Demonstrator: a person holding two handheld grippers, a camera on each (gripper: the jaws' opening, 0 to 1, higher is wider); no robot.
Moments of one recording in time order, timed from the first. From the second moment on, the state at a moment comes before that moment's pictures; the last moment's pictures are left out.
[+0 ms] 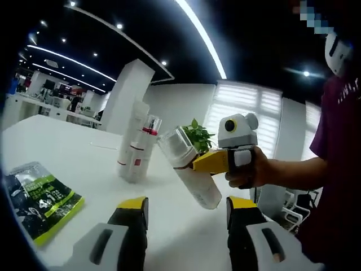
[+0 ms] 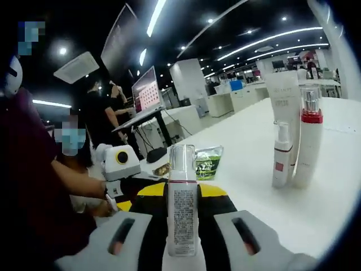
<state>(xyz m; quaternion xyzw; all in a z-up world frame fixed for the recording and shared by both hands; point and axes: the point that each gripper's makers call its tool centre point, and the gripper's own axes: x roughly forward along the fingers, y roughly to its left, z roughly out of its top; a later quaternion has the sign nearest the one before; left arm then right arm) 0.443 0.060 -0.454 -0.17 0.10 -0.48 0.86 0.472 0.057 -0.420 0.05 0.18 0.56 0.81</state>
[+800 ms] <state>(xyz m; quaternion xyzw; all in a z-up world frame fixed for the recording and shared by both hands) 0.421 0.040 -0.406 -0.24 0.10 -0.54 0.80 0.443 0.079 -0.365 0.24 0.09 0.63 0.73</state>
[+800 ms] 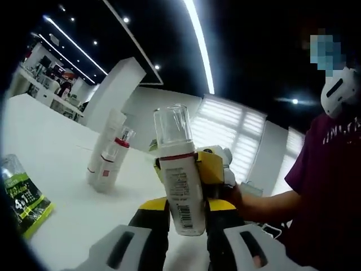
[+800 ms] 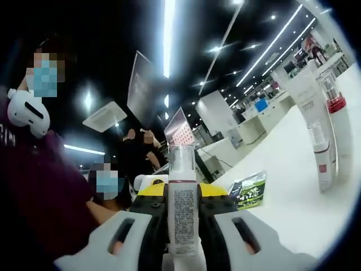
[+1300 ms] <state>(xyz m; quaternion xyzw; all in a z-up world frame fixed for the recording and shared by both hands) 0.460 0.070 -0.436 -0.06 0.14 -0.36 0.92 0.475 0.081 -0.392 0.01 0.10 0.49 0.86</state>
